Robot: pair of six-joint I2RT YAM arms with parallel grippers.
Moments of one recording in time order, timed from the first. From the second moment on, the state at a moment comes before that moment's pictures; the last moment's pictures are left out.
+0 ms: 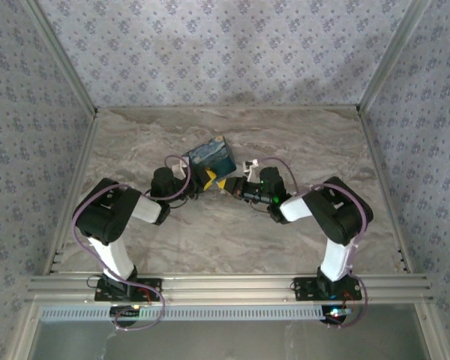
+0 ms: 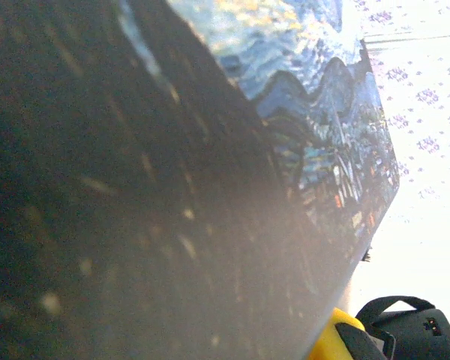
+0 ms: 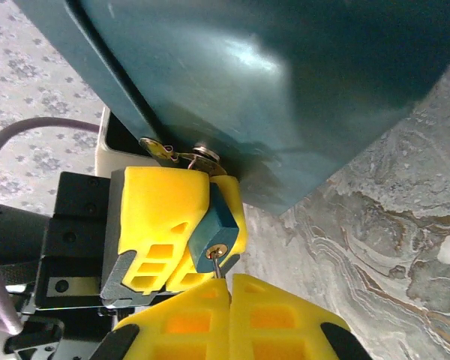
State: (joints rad) left arm -0.45 1.78 0.53 1.07 0.58 -1.39; right arm 0.59 1.84 0.63 0.99 -0.56 1.14
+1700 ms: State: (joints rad) left arm -0.43 1.76 0.55 1.02 0.62 -1.36; right arm 0.70 0.99 0.60 0.25 -0.33 0.48
